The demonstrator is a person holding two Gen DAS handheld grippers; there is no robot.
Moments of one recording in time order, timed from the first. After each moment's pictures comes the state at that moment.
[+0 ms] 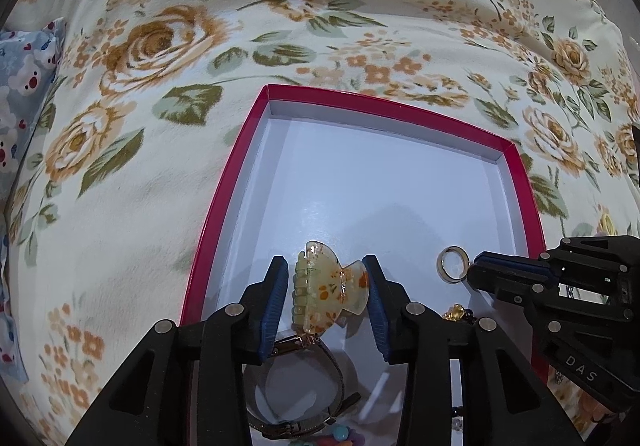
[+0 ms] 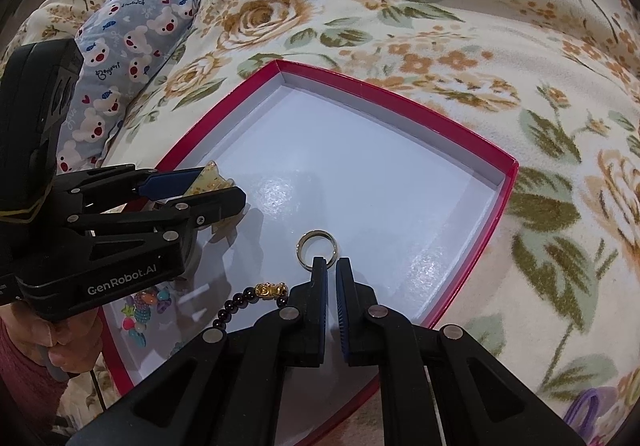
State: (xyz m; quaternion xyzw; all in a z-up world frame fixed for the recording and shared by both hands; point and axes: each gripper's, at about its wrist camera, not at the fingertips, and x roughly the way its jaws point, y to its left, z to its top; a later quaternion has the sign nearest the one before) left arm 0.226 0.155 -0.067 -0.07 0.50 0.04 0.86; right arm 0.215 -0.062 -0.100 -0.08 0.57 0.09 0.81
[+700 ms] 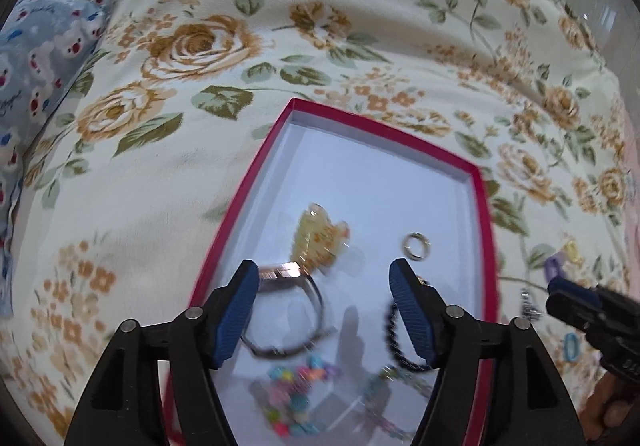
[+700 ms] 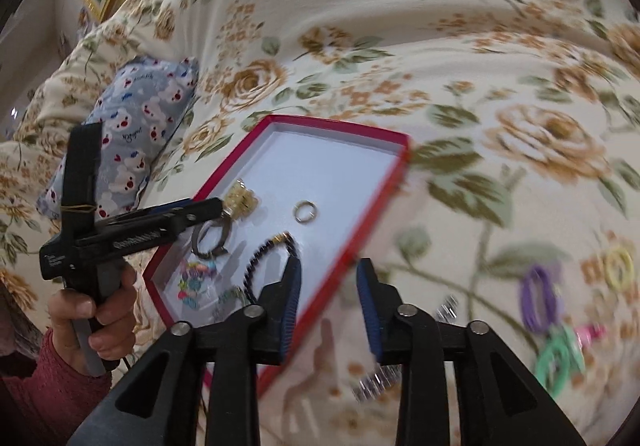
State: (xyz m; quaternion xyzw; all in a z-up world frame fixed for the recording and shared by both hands) left arm 0.154 0.157 -0.028 -0.14 0.45 0.06 0.88; right arm 0.118 -0.118 -0.025 0.02 0.49 0.05 0.87
